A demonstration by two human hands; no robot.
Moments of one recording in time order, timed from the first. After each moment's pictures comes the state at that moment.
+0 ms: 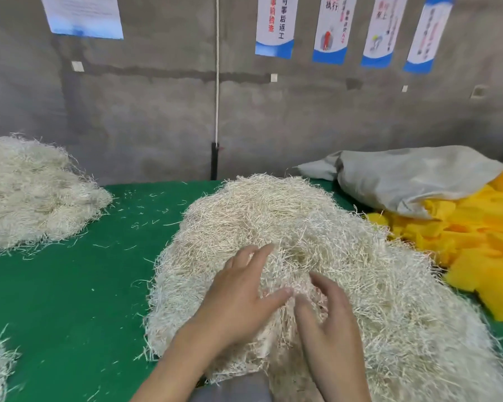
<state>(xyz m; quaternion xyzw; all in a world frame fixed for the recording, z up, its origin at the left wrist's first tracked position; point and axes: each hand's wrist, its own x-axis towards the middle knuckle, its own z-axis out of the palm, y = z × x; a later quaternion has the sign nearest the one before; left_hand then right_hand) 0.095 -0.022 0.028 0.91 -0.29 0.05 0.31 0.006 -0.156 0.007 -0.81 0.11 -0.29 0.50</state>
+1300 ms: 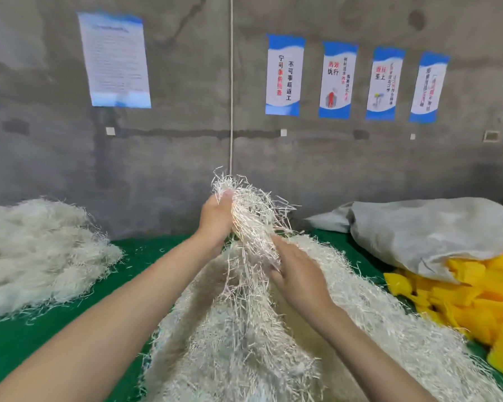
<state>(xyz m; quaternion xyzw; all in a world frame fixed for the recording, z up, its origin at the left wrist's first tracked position) 0.273 -0.054 0.182 0.71 -0.07 0.16 0.69 0.202 -0.208 0.089 -0.91 -0.11 -0.35 0.21</state>
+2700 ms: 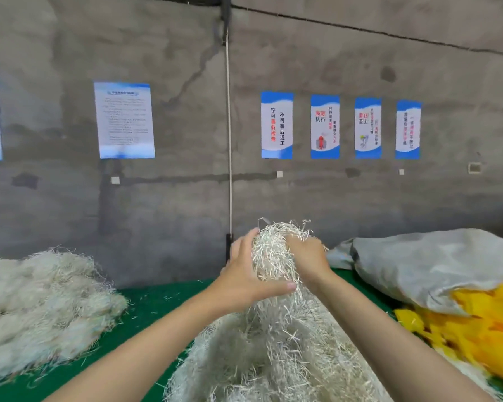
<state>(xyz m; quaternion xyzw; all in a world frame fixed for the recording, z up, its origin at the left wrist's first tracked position) 0.206 -0.020 0.185 0.86 -0.30 0.11 0.41 0.210 -0.181 0.206 -0.75 0.09 -0.29 0.59</state>
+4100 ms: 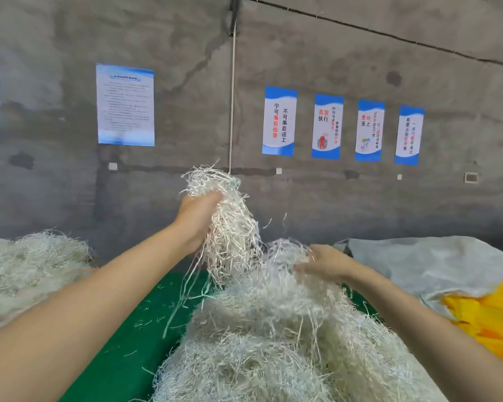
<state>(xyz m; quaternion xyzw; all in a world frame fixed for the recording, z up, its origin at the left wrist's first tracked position) 0.243 0.014 0.265 0.66 -0.10 0.14 0.73 0.193 -0.242 0.214 -0.96 0.01 -0.09 0.25</state>
